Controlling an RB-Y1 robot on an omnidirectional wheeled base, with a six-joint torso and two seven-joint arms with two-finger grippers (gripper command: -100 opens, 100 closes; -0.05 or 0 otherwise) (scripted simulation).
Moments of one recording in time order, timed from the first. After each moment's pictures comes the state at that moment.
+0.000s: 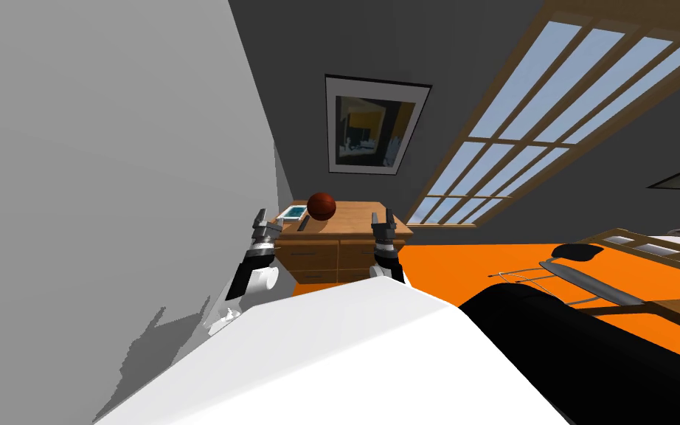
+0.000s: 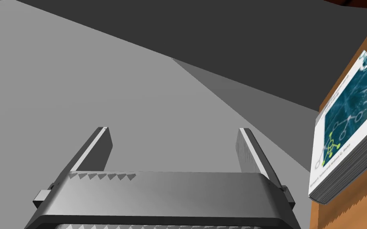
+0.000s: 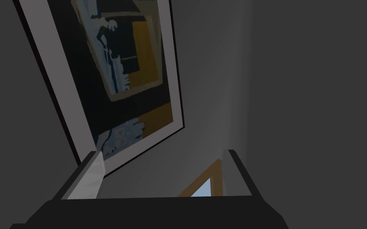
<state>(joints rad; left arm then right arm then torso) 0.24 0.15 0.01 -2.08 0.11 -0.23 0.25 0.51 0.02 0.07 -2.24 -0.01 -0.61 -0.08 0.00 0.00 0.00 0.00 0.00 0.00</state>
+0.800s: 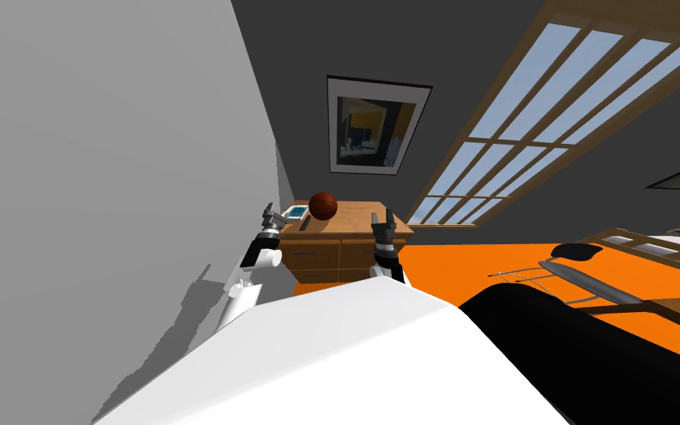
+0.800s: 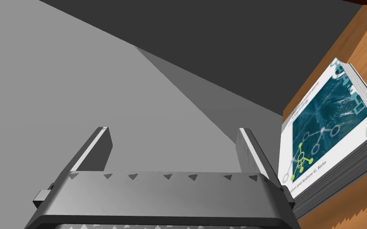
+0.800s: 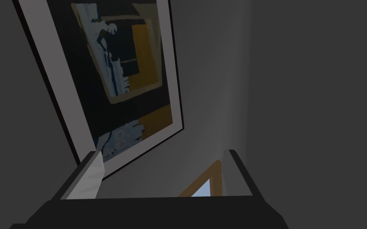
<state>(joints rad) -0.01 0.18 0.06 -1.90 0.14 -0.04 0.38 0.51 0.02 0.07 -2.24 -0.01 -0.61 -0.08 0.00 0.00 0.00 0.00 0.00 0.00</state>
